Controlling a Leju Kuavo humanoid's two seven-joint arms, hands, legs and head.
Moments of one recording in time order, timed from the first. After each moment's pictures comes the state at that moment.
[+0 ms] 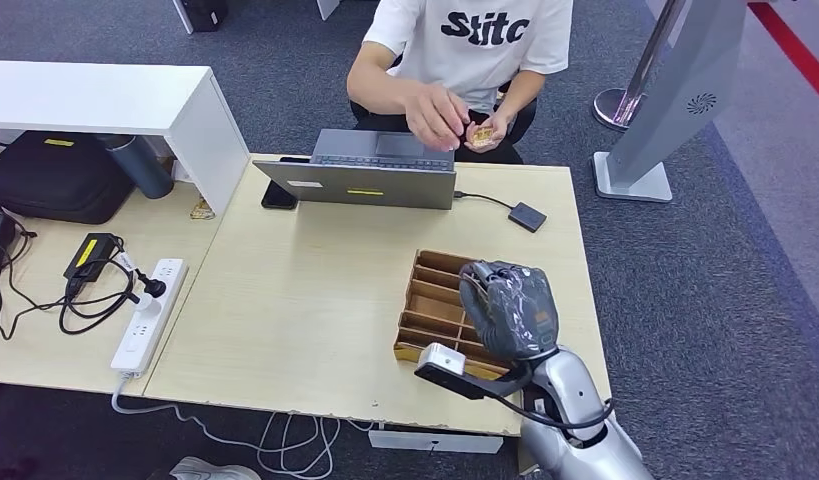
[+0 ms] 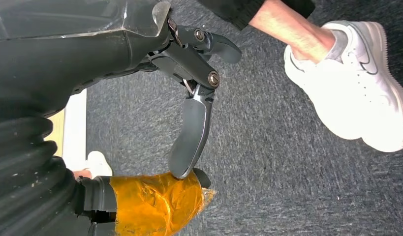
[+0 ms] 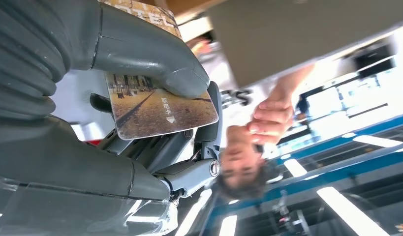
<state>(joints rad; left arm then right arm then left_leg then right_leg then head) 0.02 0.29 0.71 -0.20 -0.82 0.05 -0.13 -0.43 0.01 0.74 -1.27 1.02 -0.54 -0.04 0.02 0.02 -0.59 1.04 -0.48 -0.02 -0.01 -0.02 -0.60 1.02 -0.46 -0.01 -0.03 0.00</state>
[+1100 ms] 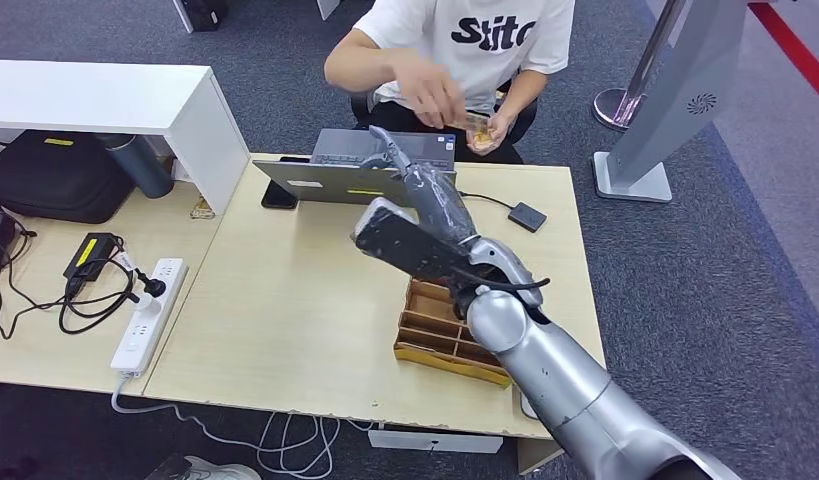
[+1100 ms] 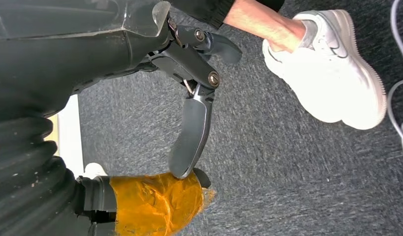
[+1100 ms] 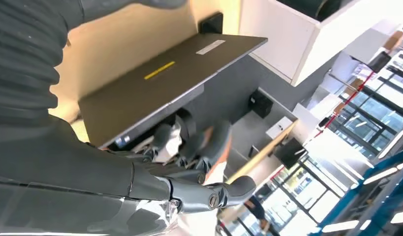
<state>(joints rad) -0.03 0.29 0.71 -0.20 -0.91 -0.03 -0.12 -0.82 0.22 0.81 -1.03 0.30 -0.20 -0.08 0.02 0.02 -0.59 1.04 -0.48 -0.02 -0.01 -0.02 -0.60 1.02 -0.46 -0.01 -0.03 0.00</state>
